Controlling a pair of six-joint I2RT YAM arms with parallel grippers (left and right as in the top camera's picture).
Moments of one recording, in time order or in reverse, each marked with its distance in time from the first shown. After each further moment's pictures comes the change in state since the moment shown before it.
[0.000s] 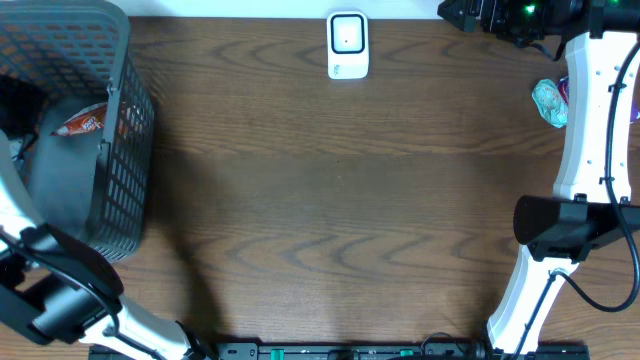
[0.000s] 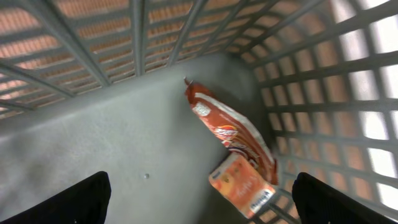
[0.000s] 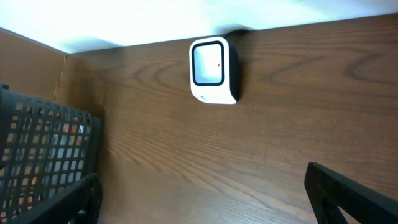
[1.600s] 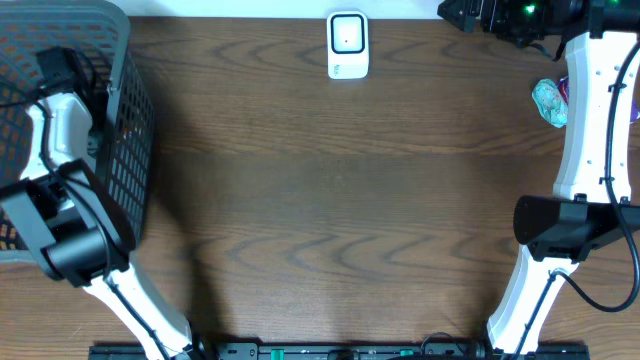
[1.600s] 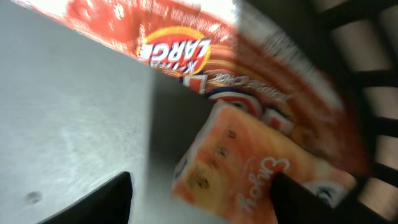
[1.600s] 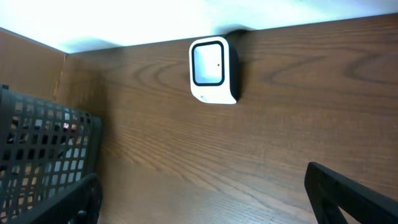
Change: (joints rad) left arm -0.227 0.261 -0.100 0.129 -0.075 0.124; right arm 0.000 0.000 0.000 0.000 0.000 0.000
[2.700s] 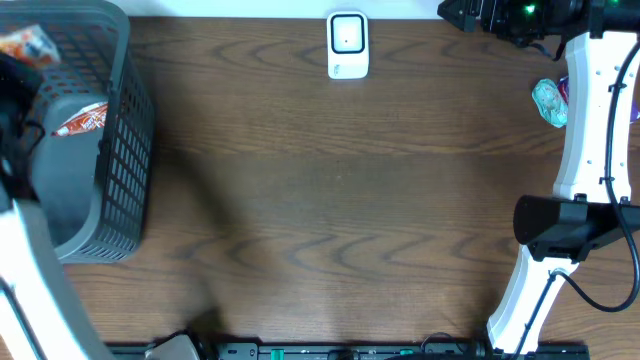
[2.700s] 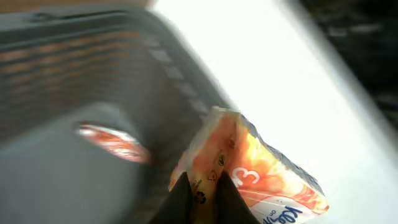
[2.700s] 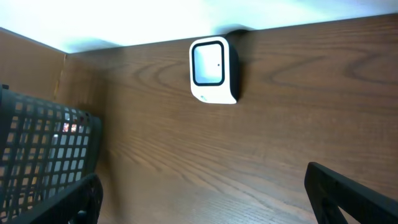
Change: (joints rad) left arm 0.073 -0.799 0.010 -0.018 0.174 -0.123; right arm 0.000 0.000 0.000 0.000 0.000 0.000
